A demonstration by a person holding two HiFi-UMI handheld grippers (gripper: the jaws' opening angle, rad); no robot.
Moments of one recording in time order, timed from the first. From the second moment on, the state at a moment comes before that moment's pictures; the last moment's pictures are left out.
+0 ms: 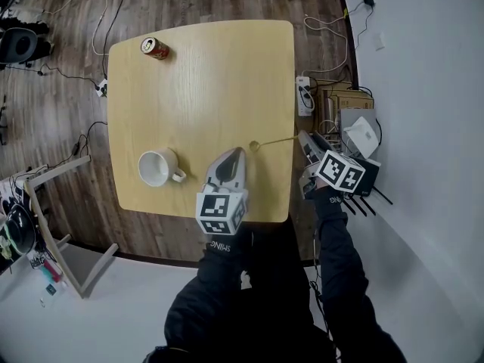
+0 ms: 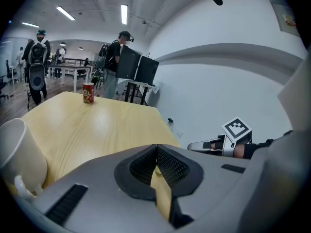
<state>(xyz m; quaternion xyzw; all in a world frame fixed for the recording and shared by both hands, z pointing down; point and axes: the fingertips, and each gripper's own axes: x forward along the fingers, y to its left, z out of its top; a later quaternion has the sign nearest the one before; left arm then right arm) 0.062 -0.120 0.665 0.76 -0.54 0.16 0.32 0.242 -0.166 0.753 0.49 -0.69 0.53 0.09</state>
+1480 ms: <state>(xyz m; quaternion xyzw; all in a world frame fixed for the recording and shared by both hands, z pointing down) -0.013 -0.085 0.550 0.72 -0.63 0.08 0.29 0.135 -0.164 0.553 0.38 -0.76 0.52 -0.07</state>
